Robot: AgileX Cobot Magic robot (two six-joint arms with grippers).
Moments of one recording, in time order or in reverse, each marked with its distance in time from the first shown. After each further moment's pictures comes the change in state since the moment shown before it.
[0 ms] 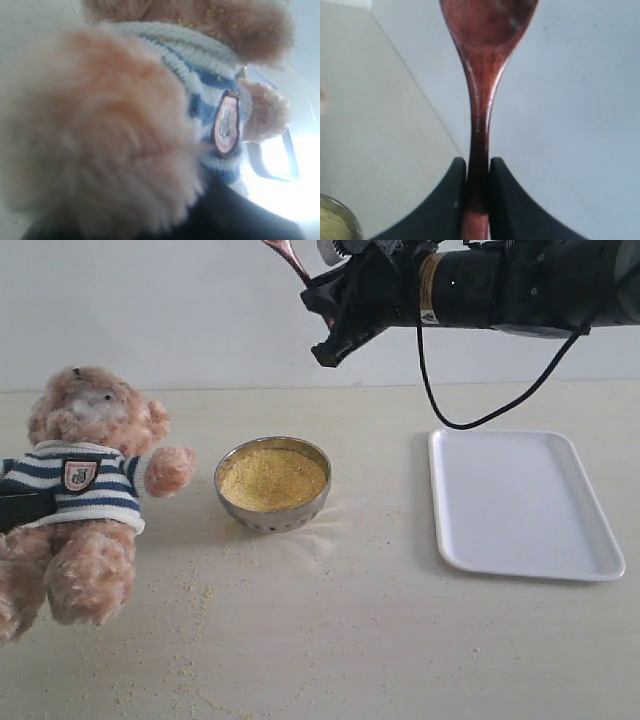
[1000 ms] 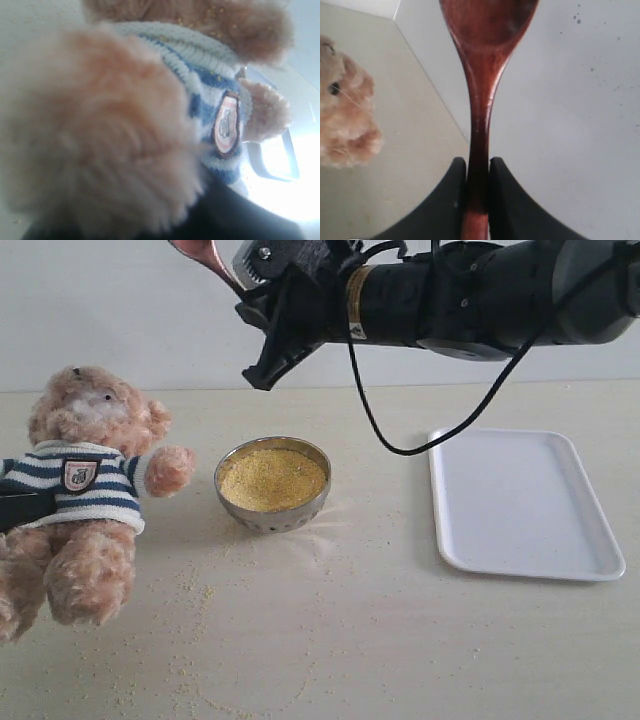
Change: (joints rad) left arm 0.000 0.000 0.000 0.000 0.000 0.000; right arm 0.165 -0.008 0.002 0.156 0.080 -0.129
